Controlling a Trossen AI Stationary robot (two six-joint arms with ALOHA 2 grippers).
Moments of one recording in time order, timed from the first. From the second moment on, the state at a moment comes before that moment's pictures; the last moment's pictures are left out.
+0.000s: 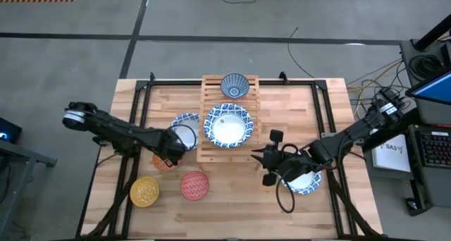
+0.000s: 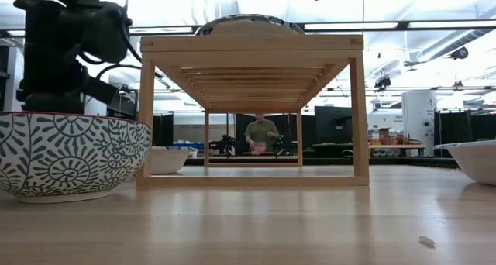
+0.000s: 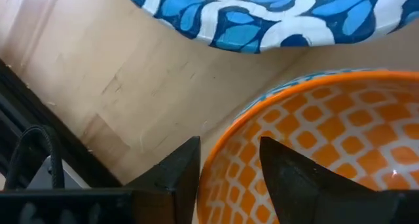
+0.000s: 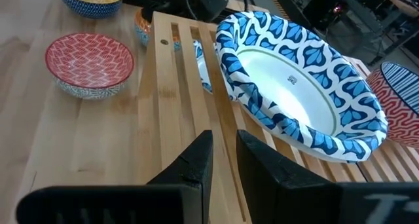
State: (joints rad) left arm -0.19 1.36 0.69 -1.05 -0.19 -0.98; right arm 0.49 1.37 1.08 -0.38 0.71 0.12
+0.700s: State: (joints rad) left arm -0.25 1.24 0.81 -1.12 -0.15 -0.77; right arm 0.50 1.37 1.08 -0.38 0.71 0.13
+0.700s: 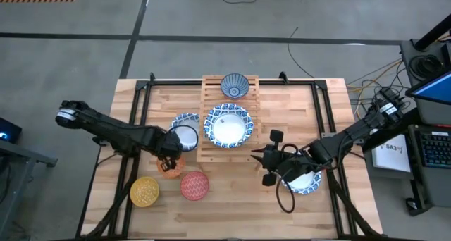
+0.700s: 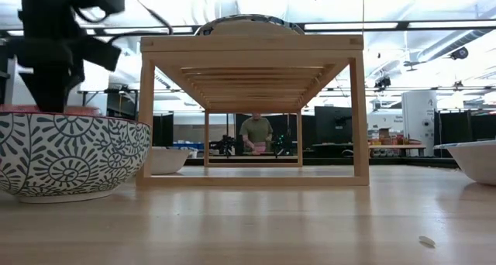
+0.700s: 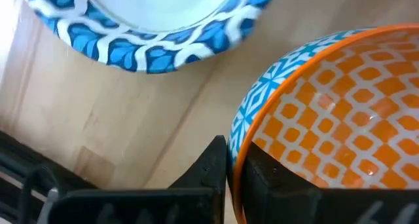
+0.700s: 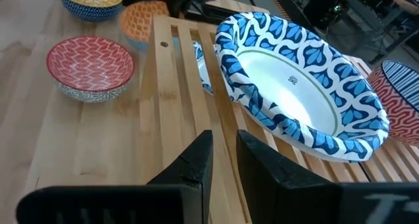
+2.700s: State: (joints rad) left arm 0.51 1.97 2.33 -1.27 -0.13 -0.15; right arm 0.64 1.08 0.71 -0.17 0.72 0.03
